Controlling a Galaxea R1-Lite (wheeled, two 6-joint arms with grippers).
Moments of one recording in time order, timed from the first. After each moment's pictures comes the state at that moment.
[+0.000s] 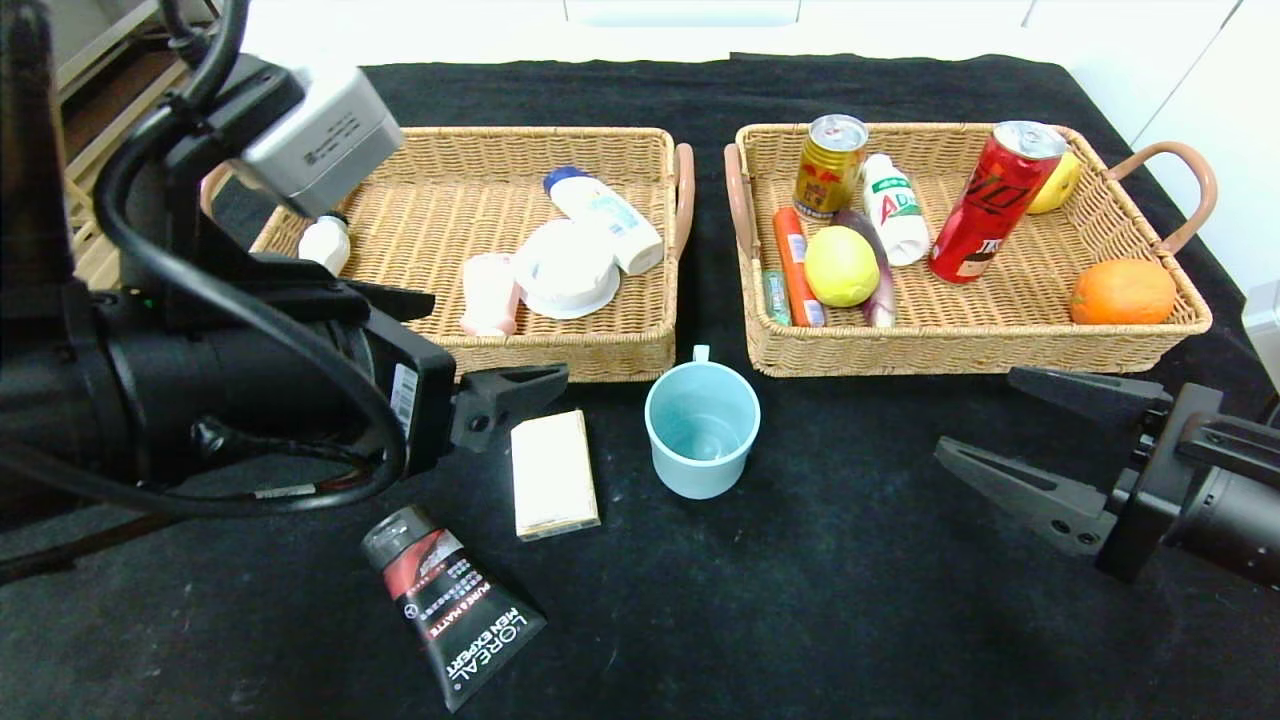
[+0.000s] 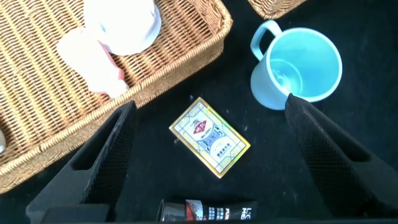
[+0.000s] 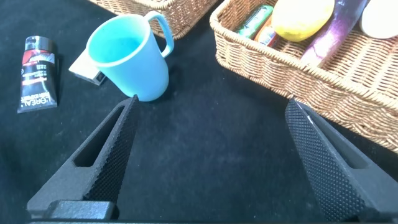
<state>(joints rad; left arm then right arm) -0.71 1.35 -1.16 0.09 0.27 0.16 0.38 1.30 -0.52 -0.76 0.33 -0.09</state>
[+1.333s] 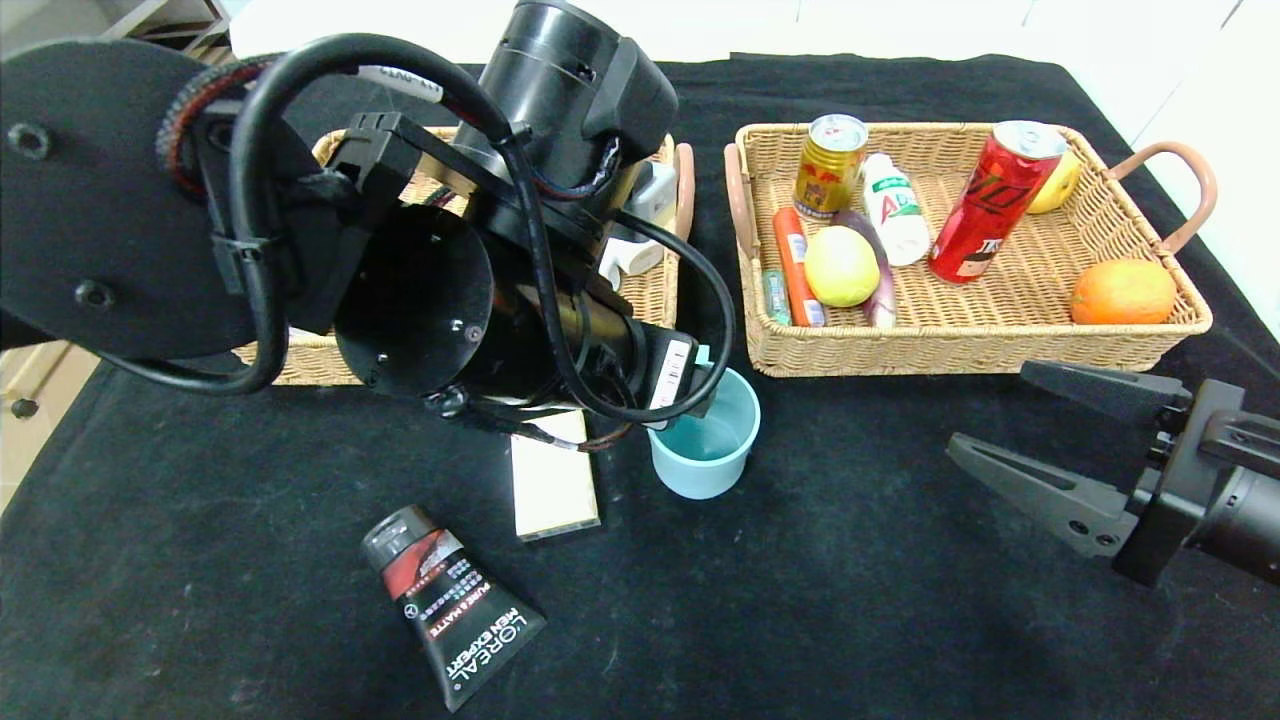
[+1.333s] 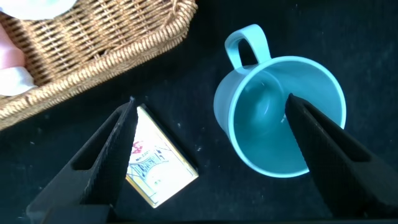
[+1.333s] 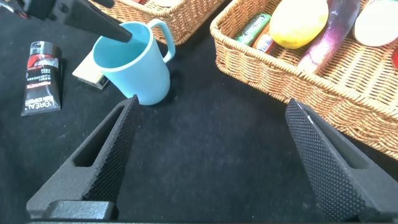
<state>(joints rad) -0.81 1.81 -1.73 0.55 0.41 -0.17 0.38 1.28 -0.51 -0.76 0.33 -0.09</state>
